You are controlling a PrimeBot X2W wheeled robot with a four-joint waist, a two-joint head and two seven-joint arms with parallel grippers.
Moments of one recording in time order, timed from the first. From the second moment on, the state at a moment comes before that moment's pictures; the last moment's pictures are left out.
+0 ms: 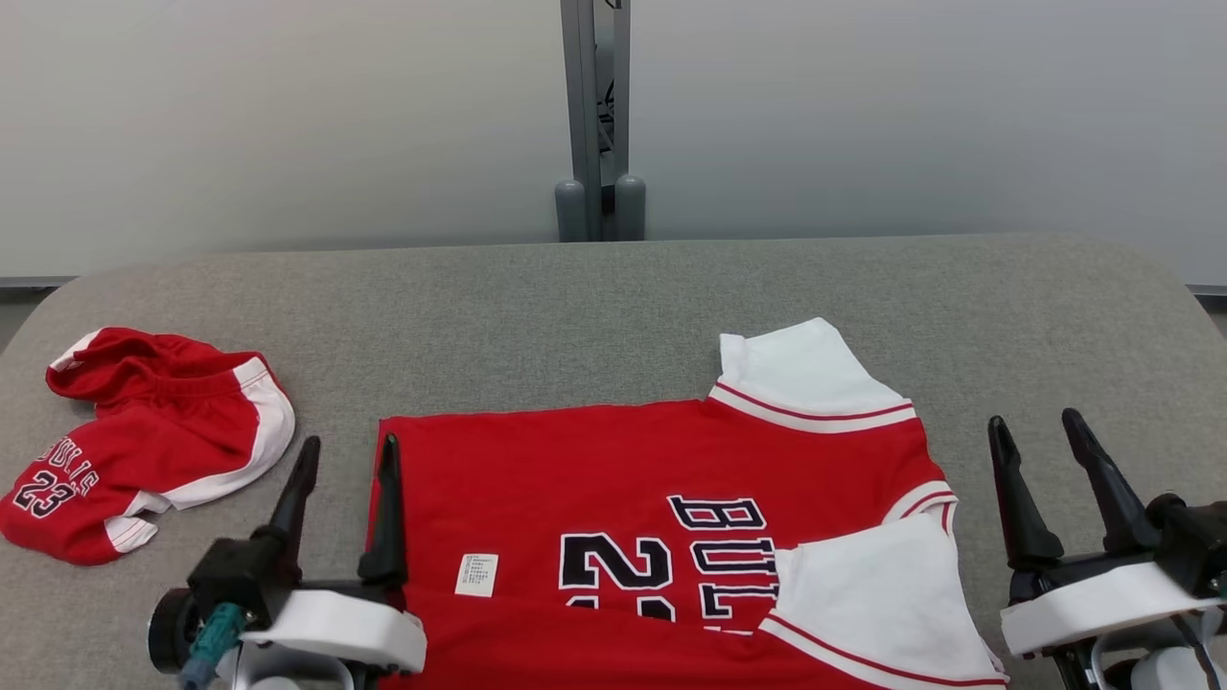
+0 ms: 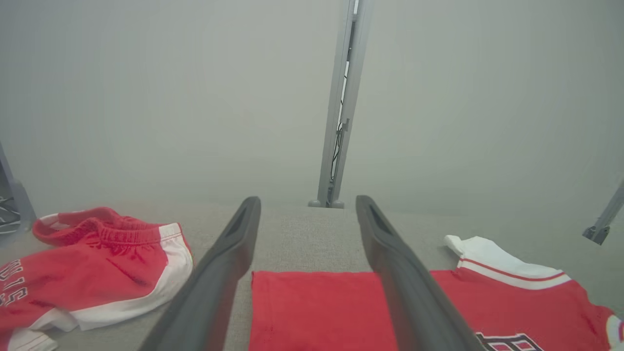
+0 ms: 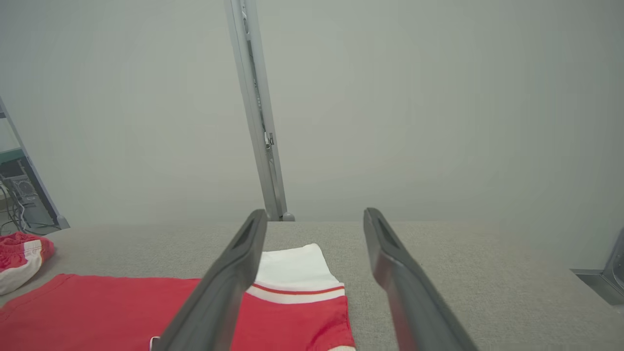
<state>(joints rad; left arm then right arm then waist) -0.10 0.17 -0.23 0.20 -0.39 0.15 -0.26 -0.10 -0.18 0.07 0.21 0.32 0.13 -0.26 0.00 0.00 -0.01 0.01</state>
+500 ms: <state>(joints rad) -0.03 0.05 -0.06 0.21 -0.21 -0.02 -0.26 -0.08 -0.14 0.02 0.24 0.29 0.13 -0.26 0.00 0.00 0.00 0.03</state>
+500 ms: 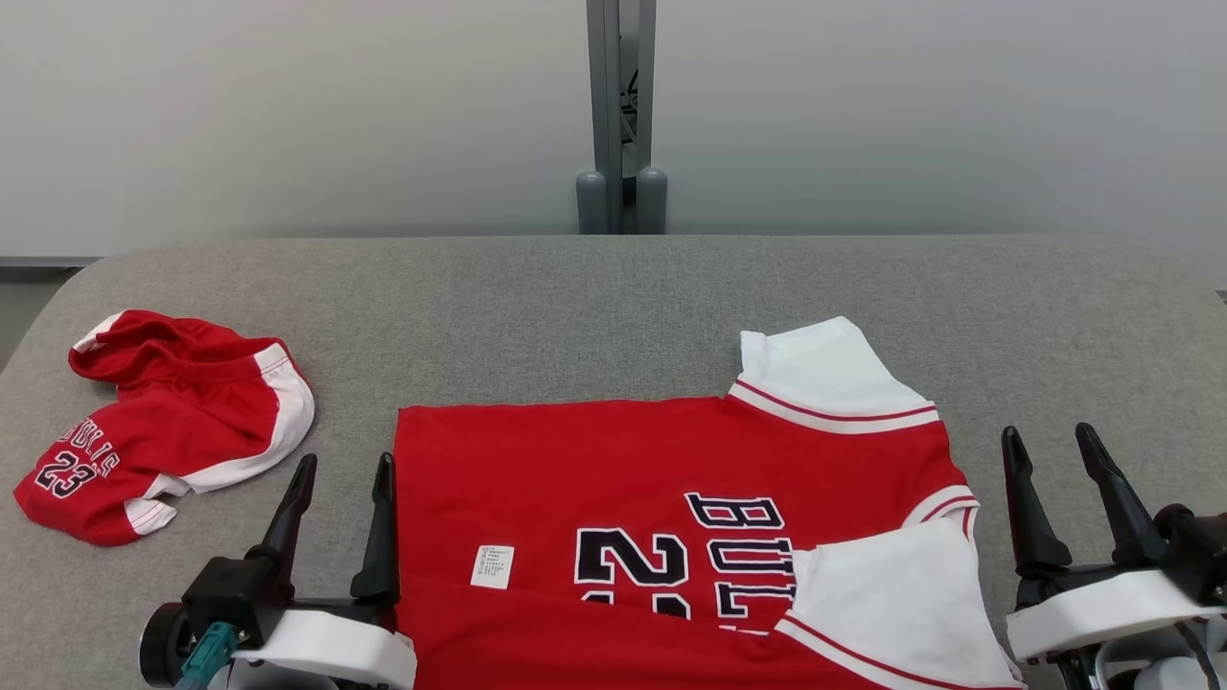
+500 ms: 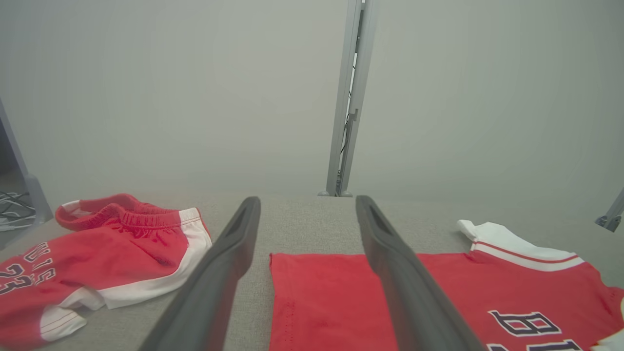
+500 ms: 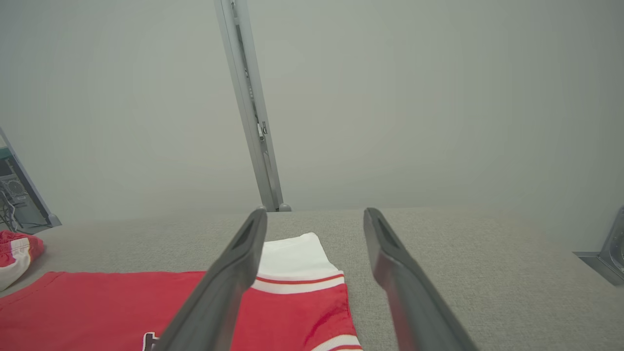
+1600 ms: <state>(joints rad) -0.34 0.05 -0.24 0.29 -0.29 -0.01 -0.26 -0.90 -0.45 0.53 0.89 0.75 0.13 0.04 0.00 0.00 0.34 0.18</state>
